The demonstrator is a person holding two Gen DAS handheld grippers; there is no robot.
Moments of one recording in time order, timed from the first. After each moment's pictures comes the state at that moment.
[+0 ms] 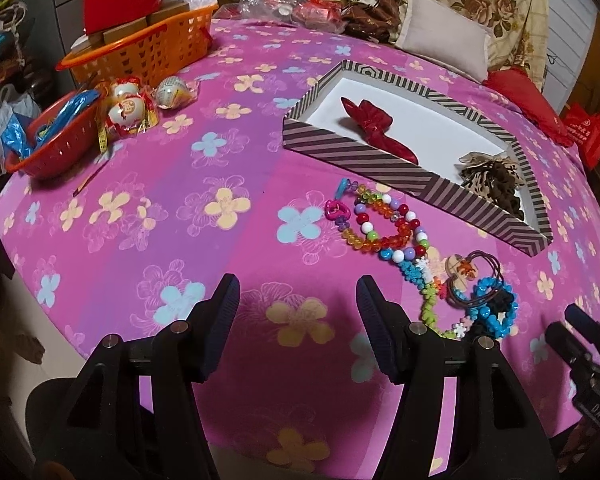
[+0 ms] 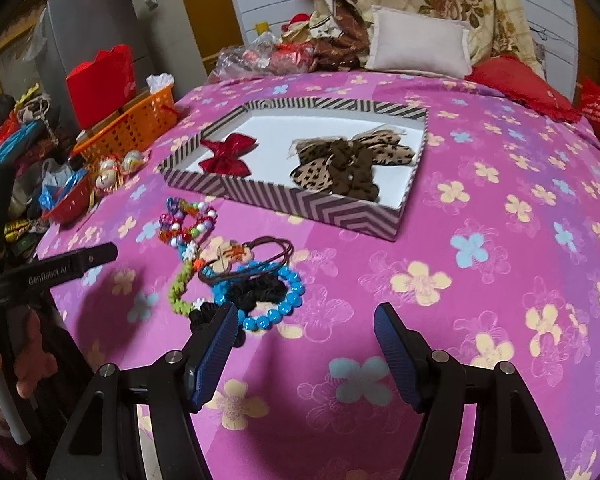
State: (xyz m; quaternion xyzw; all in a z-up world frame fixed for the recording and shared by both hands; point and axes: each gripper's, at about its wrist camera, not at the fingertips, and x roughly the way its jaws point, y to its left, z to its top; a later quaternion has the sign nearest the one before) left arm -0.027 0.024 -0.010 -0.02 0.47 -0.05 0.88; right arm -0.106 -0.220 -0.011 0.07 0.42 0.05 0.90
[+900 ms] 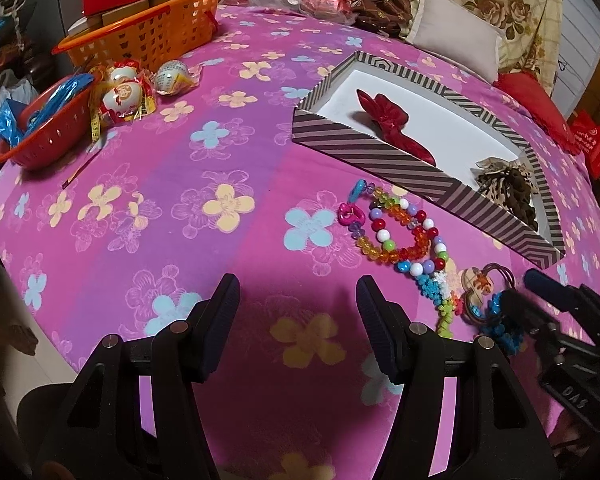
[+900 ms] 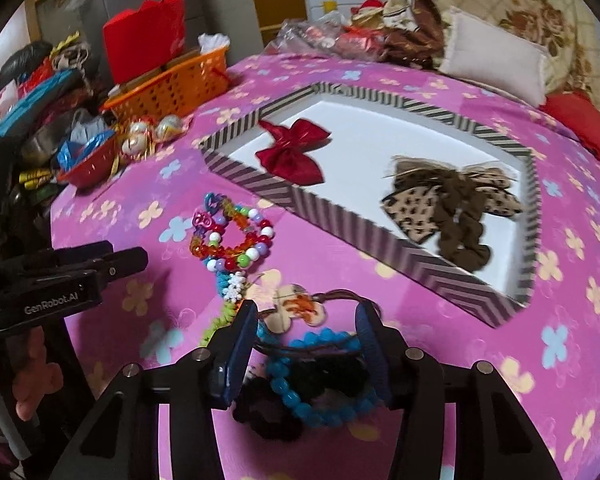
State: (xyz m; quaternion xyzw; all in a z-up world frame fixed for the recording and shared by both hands) left arm -0.008 0.030 -0.022 -0.04 0.48 -0.04 0.87; right arm -0.032 -0.164 -0.023 0.00 0.44 0.14 0.89
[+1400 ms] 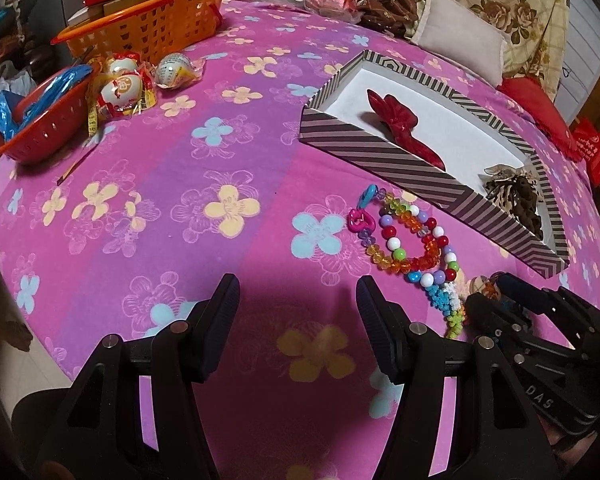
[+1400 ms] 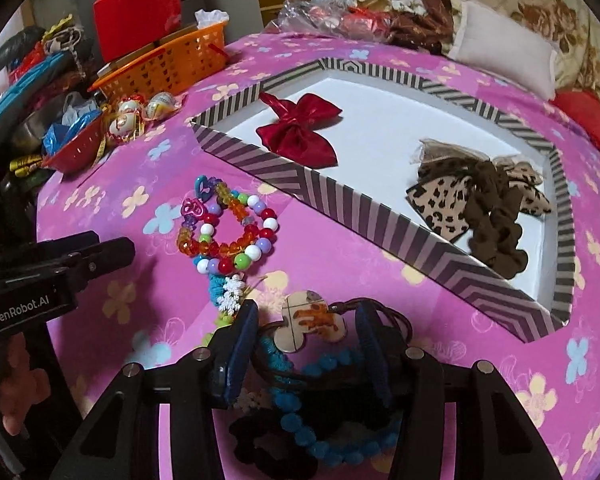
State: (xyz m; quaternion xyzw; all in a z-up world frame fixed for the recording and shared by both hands) left arm 0.001 0.035 -0.028 -0.05 0.49 -0.04 0.87; right arm -0.013 -0.149 -0.041 -0.02 0.46 0.13 0.88
